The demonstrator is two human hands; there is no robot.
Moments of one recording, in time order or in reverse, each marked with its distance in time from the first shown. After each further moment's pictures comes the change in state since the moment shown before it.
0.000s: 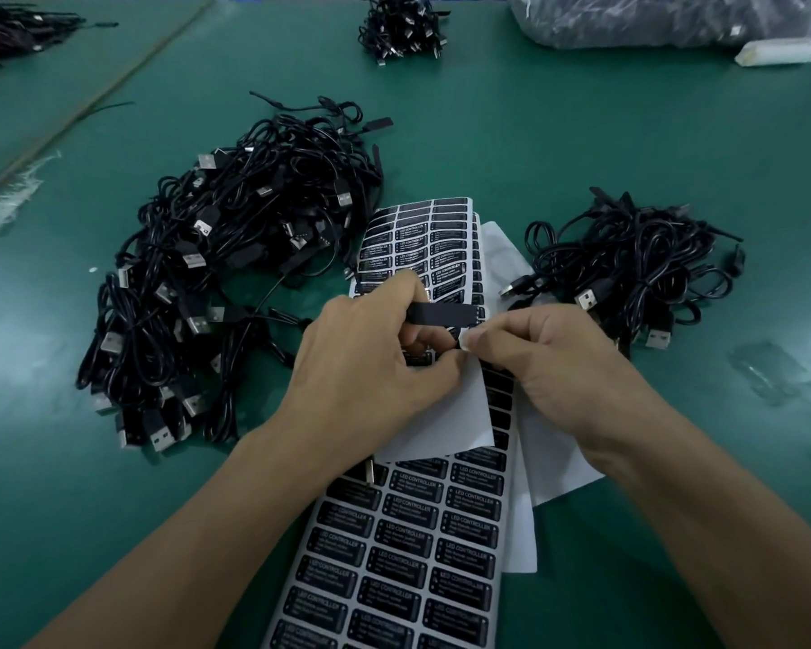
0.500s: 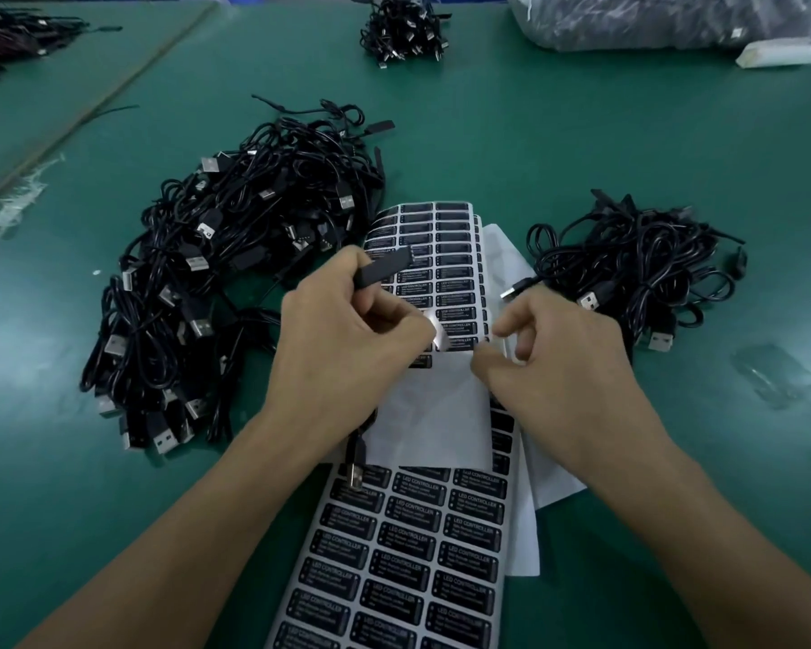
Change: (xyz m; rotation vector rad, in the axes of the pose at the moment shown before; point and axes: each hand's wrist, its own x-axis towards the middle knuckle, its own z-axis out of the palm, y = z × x) left_hand 0.005 0.000 -0.008 -0.295 0.148 -0.114; right_hand -0.007 0.008 0.002 -0.501 0.284 -0.261
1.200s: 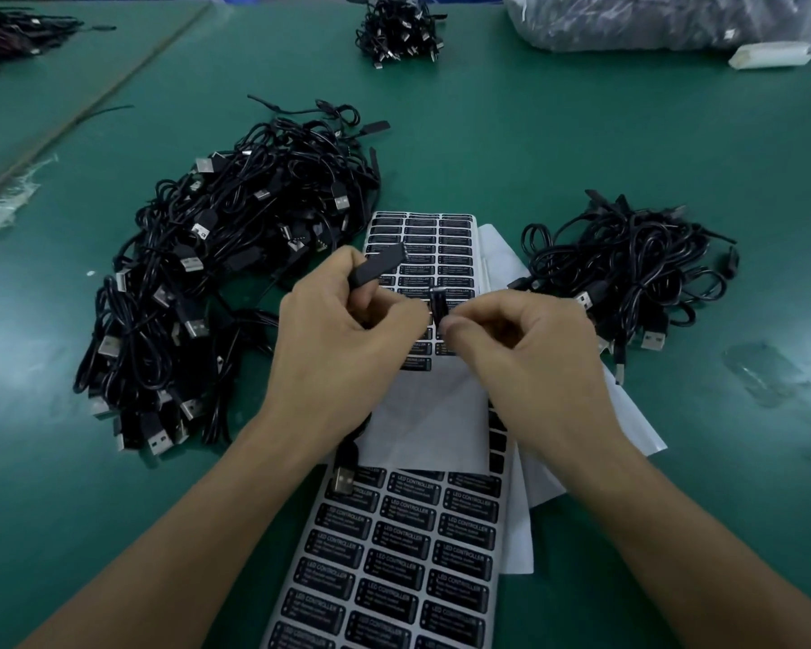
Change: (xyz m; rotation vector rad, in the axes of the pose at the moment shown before) left_hand 0.001 0.002 0.000 -0.053 0.021 -0.023; right_hand 0.002 -0.010 0.013 0.354 0.061 -0.134
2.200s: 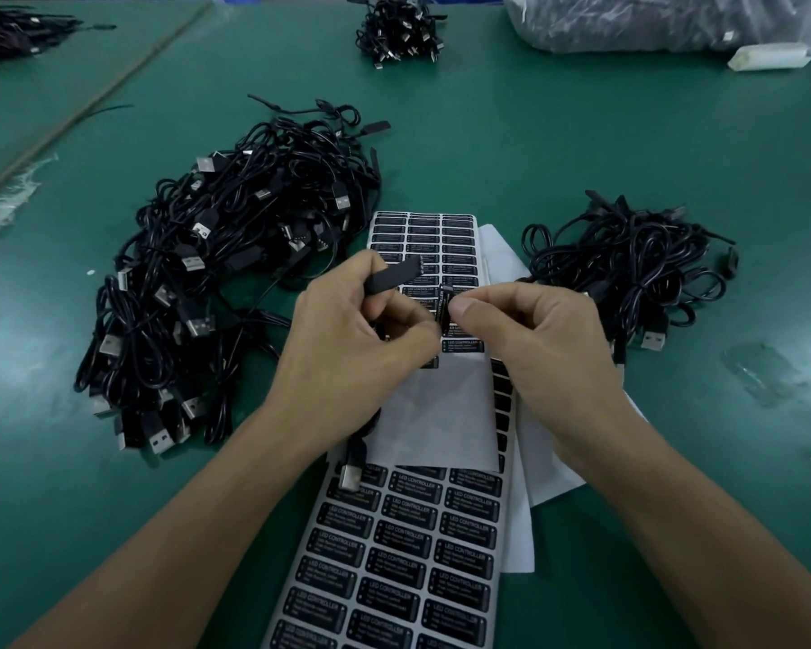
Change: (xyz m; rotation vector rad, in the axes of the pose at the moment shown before) left_hand -0.001 -0.006 0.000 -0.019 -0.136 0.084; right_hand 0.008 0.006 -0.005 0.258 -0.042 0.157
